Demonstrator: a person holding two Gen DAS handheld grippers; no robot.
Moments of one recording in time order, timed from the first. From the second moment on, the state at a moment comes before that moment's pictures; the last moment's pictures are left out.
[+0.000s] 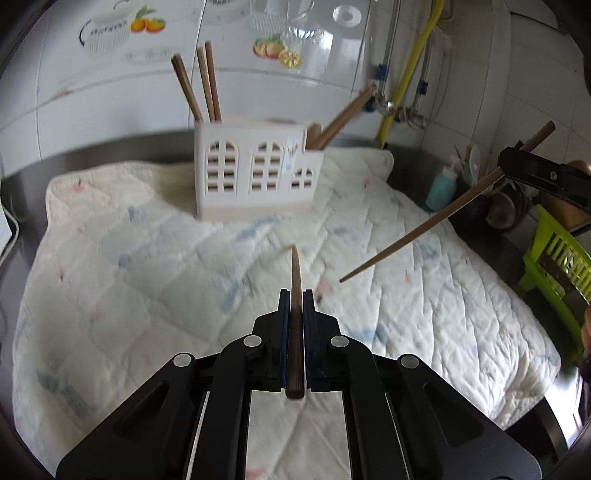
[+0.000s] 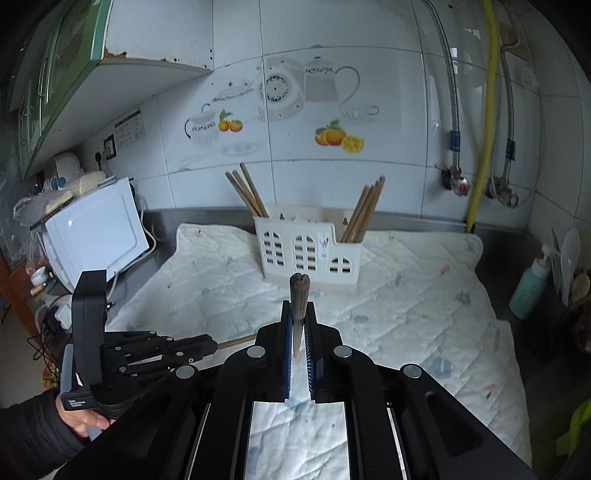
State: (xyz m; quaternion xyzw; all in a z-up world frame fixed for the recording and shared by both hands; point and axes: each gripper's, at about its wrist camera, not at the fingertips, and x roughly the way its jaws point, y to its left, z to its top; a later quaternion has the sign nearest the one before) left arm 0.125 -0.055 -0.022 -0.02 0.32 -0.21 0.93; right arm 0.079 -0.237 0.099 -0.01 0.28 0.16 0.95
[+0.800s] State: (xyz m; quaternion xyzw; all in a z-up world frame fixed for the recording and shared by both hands) left arm 0.173 -0.046 0.047 -0.01 0.26 -0.22 0.94; right arm 0.200 -0.222 0.205 -0.07 0.22 0.12 0.96
